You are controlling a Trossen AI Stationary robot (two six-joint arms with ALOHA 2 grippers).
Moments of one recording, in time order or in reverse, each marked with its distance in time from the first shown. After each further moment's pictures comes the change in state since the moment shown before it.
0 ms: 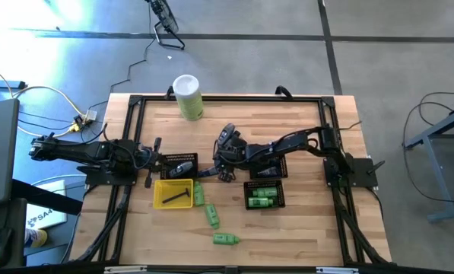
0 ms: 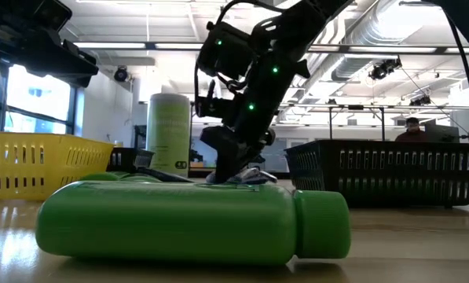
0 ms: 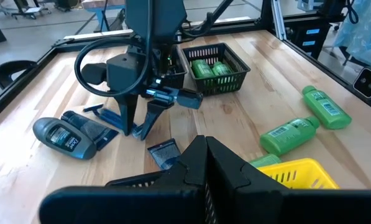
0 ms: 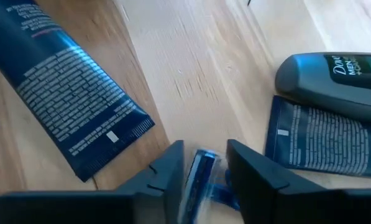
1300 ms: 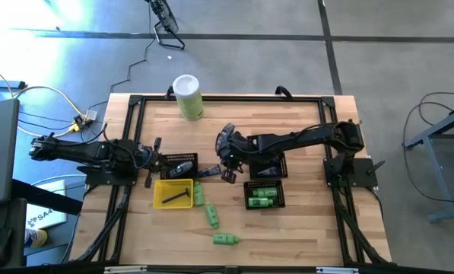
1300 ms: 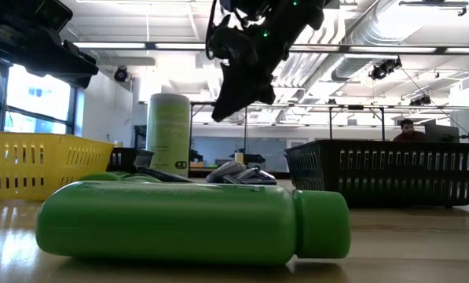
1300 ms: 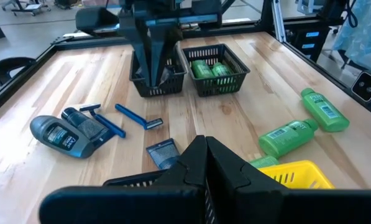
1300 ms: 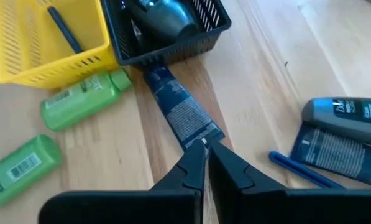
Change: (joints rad) left arm 0.000 0.000 0.000 0.001 0.000 -0.020; right arm 0.002 -0.233 0.001 -0.068 -0.262 0.014
